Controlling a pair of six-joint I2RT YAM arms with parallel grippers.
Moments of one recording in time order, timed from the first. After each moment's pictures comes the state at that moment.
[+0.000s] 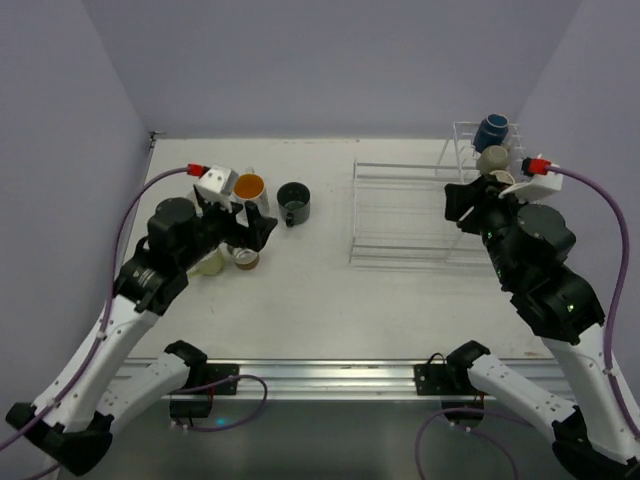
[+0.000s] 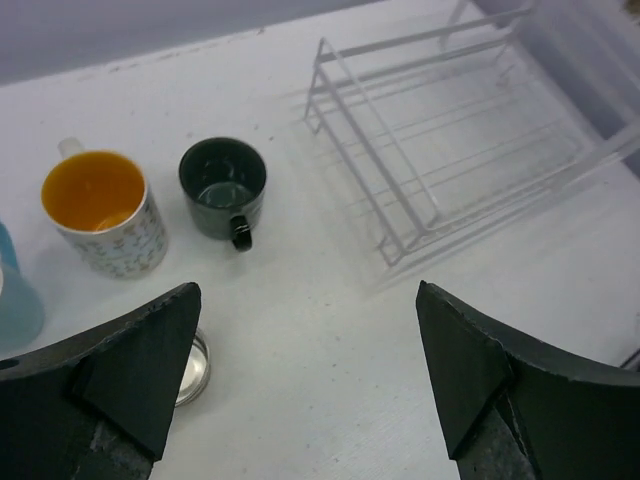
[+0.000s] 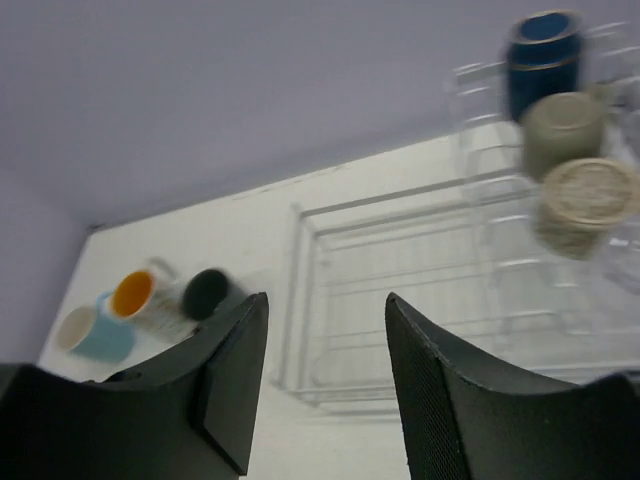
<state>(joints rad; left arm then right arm) -0.48 0.93 1.05 -0.45 0.06 -0.18 0.59 0.78 1.26 -0.60 0.41 0.44</state>
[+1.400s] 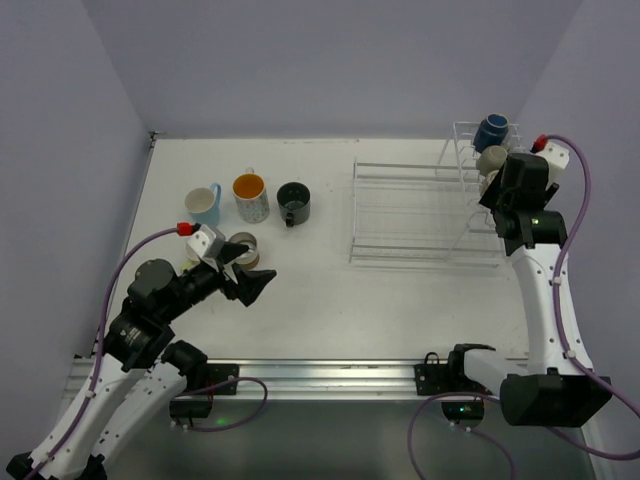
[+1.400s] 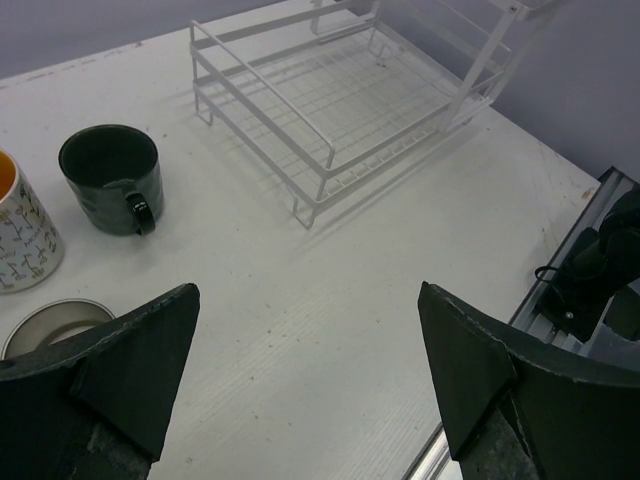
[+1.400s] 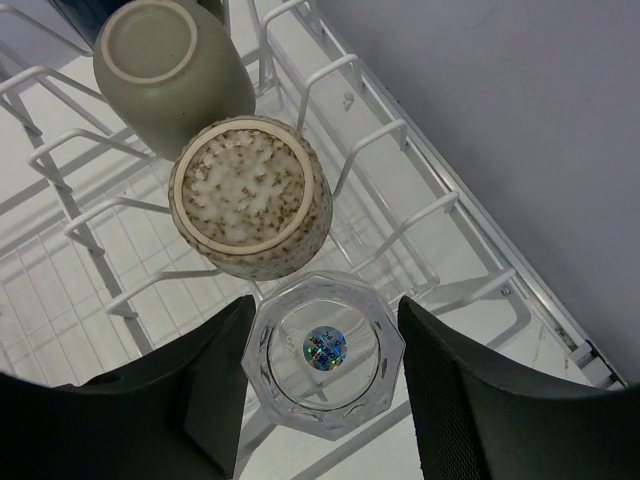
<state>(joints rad) -0.51 0.42 0.66 -0.34 0.32 -0.19 -0.04 1.12 1.26 -0.74 0.48 0.35</state>
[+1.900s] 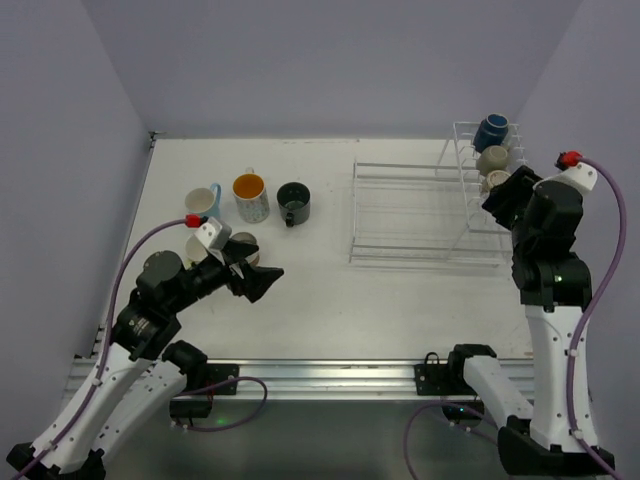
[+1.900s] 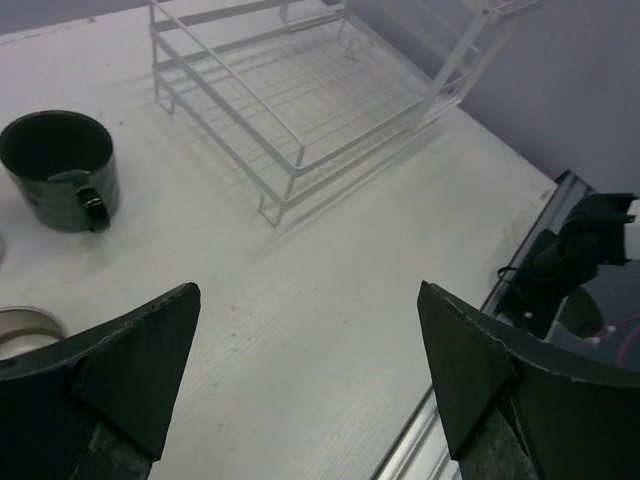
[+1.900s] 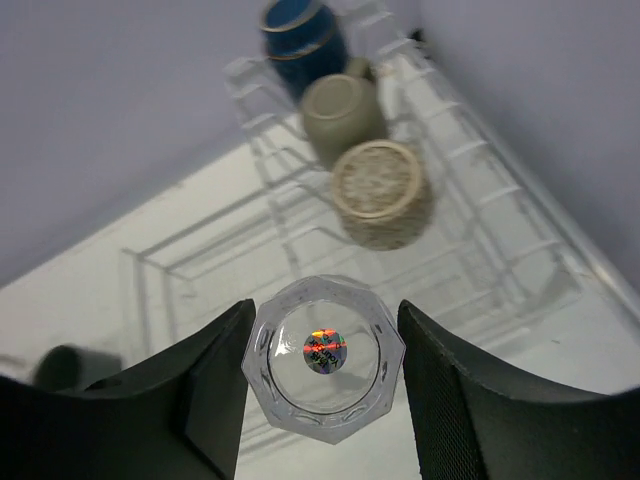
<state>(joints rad) -0.51 0.49 0.65 -0.30 0.36 -0.25 -0.03 0.87 1.25 -0.72 0.32 0.41</state>
